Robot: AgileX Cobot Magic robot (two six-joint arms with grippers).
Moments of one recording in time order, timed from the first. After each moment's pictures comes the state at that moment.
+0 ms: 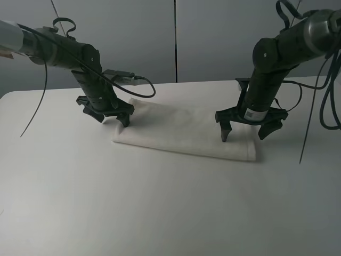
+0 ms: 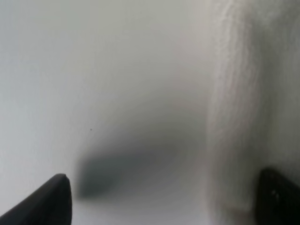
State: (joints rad) left arm -0.32 2.27 -1.57 0.03 0.73 -0.06; right arm 0.29 2.06 -1.20 0.02 0.77 0.26
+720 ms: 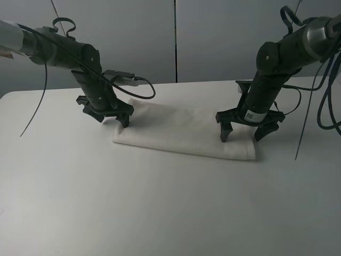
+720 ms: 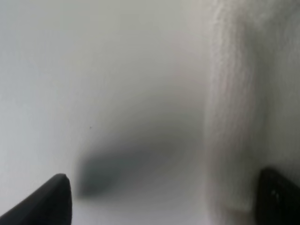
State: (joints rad) left arm -0.32 2.27 -1.57 0.03 0.73 -0.03; right arm 0.26 2.11 -1.22 0.12 0.73 0.13
